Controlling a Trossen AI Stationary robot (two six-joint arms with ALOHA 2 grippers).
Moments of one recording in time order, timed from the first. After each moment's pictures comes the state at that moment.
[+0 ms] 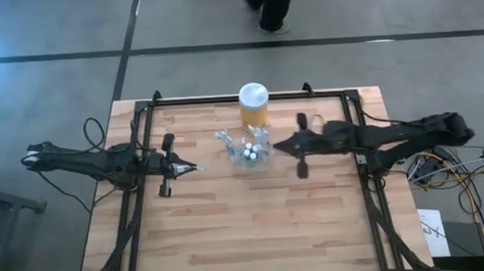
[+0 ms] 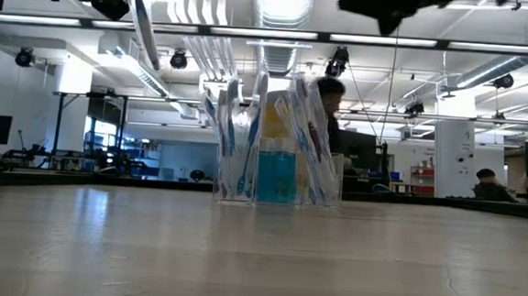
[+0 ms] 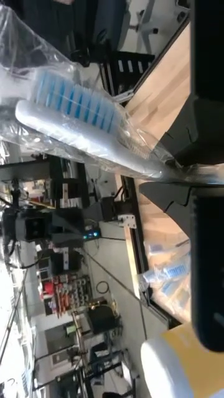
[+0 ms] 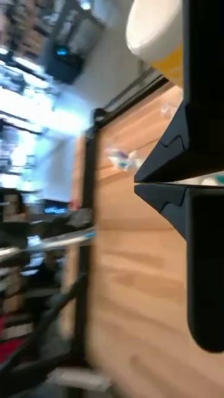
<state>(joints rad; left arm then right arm) -0.15 0.52 0.37 0.22 -0.07 0.14 0.04 1.08 0.77 0.07 0.16 -0.06</state>
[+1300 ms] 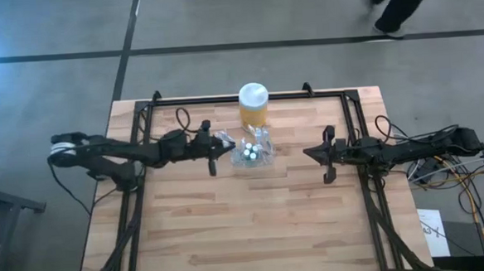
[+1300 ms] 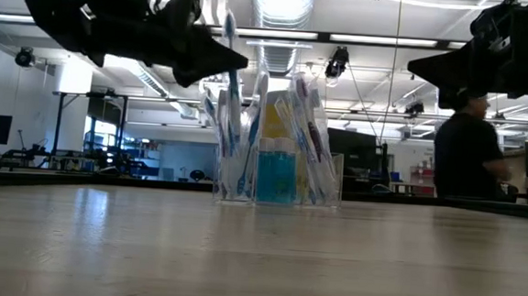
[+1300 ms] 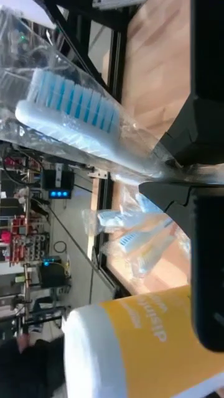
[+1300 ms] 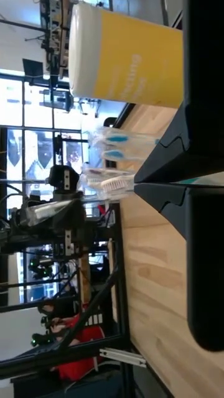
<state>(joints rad) 0.16 1.30 0.48 0.80 0.02 -0.04 0.01 0.57 0.01 0.64 0.16 0.05</state>
